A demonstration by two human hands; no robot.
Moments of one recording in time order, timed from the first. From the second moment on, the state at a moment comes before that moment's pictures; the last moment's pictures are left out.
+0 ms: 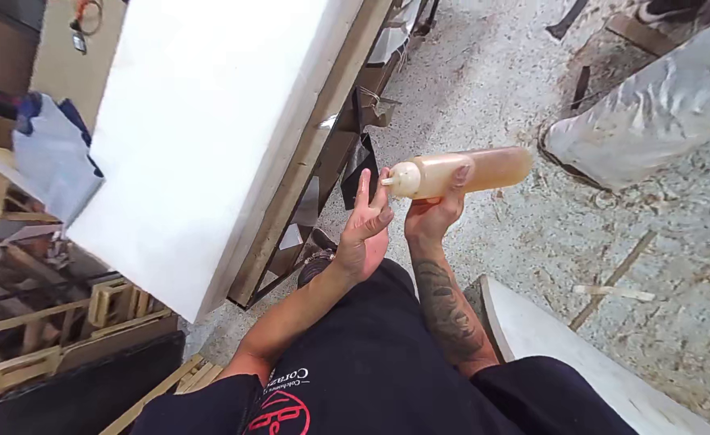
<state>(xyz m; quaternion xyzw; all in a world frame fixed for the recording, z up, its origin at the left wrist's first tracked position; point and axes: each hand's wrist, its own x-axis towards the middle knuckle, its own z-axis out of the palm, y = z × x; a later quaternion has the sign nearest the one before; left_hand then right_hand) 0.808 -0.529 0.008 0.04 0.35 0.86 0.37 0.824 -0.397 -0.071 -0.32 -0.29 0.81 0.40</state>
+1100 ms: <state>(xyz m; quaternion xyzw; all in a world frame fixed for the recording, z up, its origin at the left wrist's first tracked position) 0.788 -0.787 0.032 -0.10 0.71 0.66 -0.21 0.727 -0.598 -0.070 -0.29 -0.25 0.83 -0.40</state>
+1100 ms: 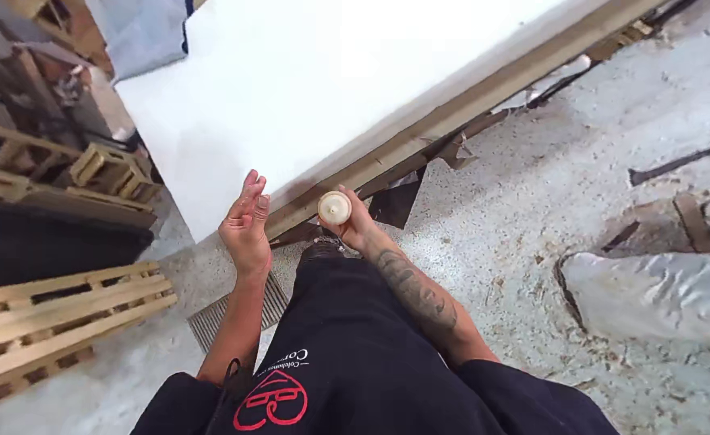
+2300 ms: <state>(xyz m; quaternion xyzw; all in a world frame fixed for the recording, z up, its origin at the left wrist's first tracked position) 0.753 -0.807 -0.067 0.00 0.86 0.49 -0.12 0.703 -0.607 -0.134 -0.13 -0.73 0.62 -0.26</state>
